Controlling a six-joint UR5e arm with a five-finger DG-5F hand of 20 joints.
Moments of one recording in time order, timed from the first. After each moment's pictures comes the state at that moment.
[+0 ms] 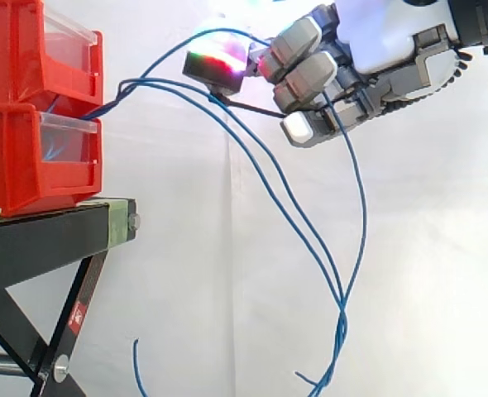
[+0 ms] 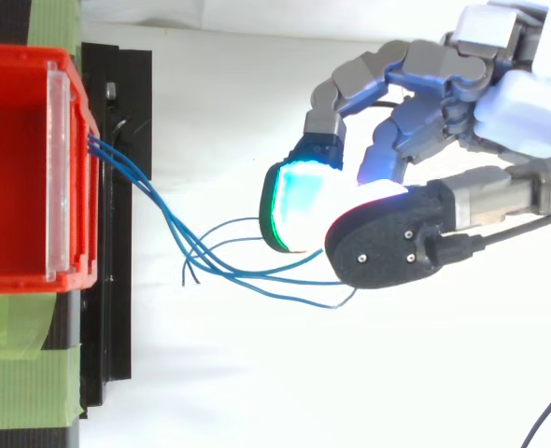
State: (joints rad) arm 0.24 -1.82 -1.53 -3.22 -1.05 0.08
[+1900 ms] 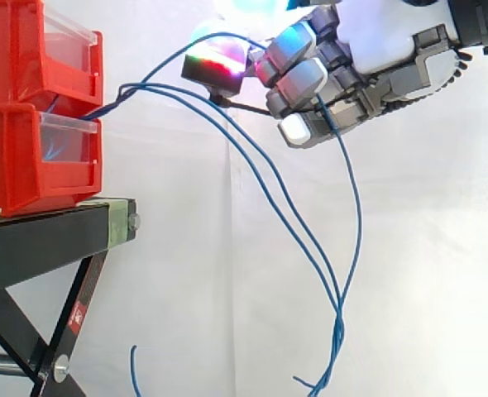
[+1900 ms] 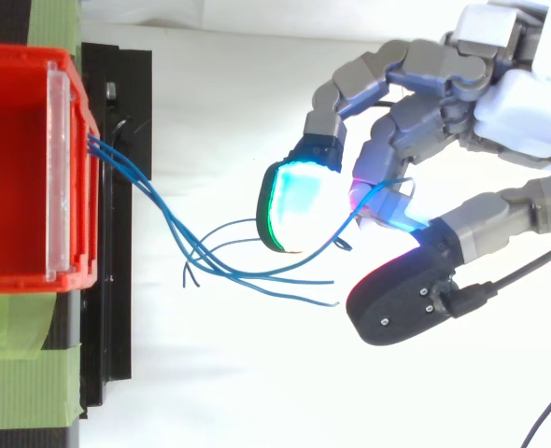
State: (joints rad) arm 0.24 -1.82 -1.53 -3.22 -1.05 0.08
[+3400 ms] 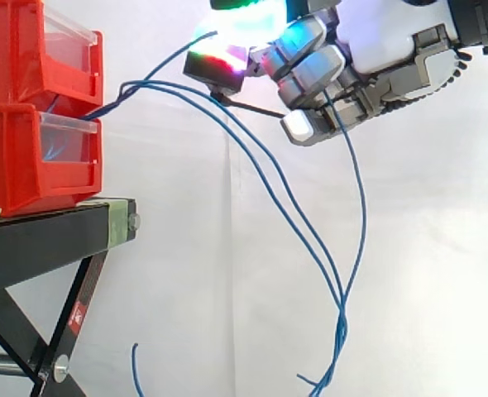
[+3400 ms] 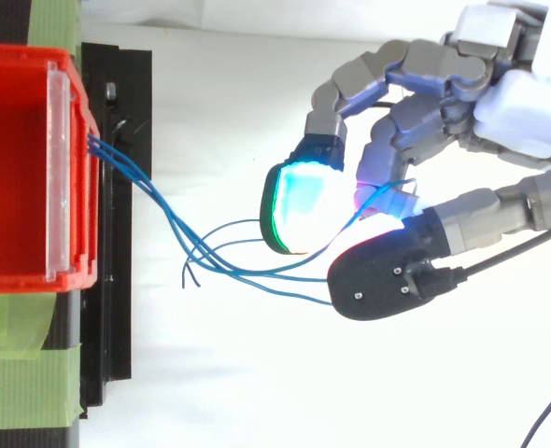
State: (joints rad) arm 0.24 -1.82 -1.53 -3.22 -1.05 0.09
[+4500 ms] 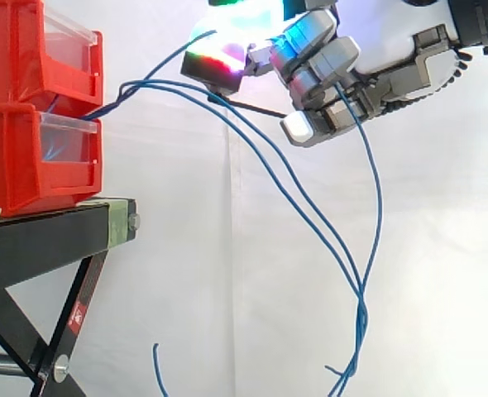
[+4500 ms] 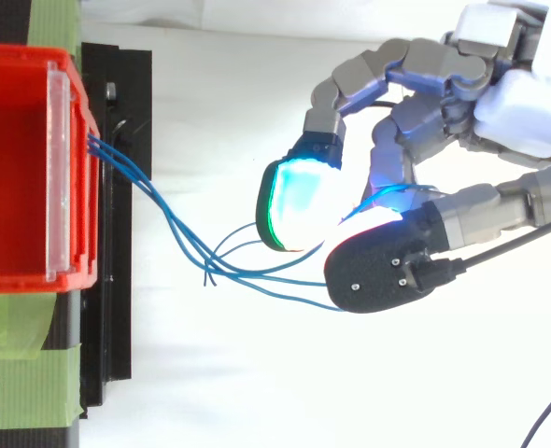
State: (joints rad) arm 0.24 -1.82 -1.53 -3.22 -1.05 0.08
